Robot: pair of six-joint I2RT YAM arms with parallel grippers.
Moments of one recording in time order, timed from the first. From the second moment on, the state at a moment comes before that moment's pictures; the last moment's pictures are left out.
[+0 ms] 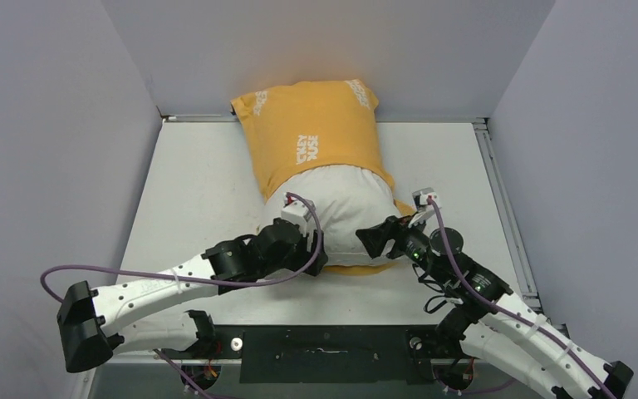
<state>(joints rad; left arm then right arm) -1.03 1.07 0.82 -0.38 -0.24 -0.63 0.76 0.63 0.55 -0.11 0.01 0.54</state>
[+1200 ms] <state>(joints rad) -1.16 1.87 1.49 -0.42 -0.61 -0.15 -0.04 0.91 0.61 -0.34 -0.42 0.49</state>
